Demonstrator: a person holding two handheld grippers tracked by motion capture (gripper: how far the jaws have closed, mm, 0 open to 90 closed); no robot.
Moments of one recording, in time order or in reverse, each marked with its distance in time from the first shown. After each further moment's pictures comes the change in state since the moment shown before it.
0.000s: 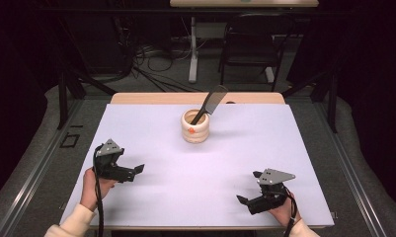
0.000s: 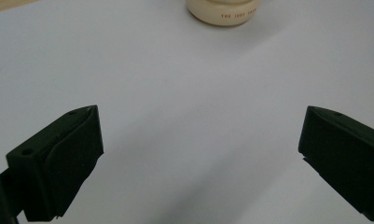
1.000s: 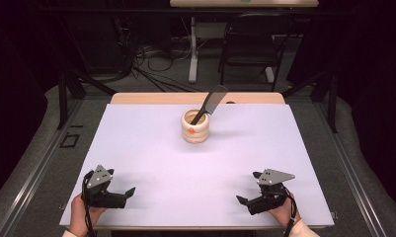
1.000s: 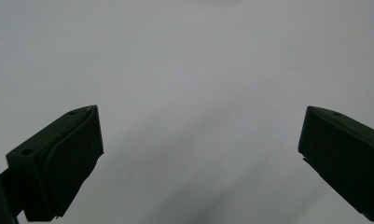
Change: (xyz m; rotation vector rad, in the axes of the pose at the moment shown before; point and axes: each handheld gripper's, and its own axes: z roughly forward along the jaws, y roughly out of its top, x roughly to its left) left arm -0.027 -0.058 -0.027 -0.013 0.077 0.046; right arm 0.001 0.000 0.001 0.006 0.003 -0.001
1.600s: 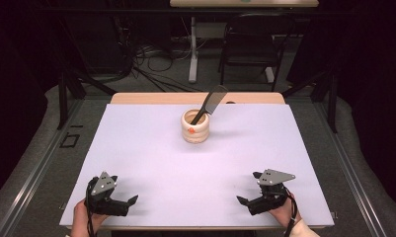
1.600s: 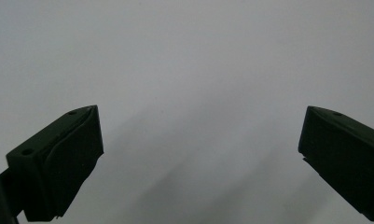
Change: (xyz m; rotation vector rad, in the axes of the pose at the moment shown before) left arm -0.010 -0.010 0.005 0.044 -0.036 0.021; right arm 0.000 -0.001 -0.001 -0.001 0.004 -0.002
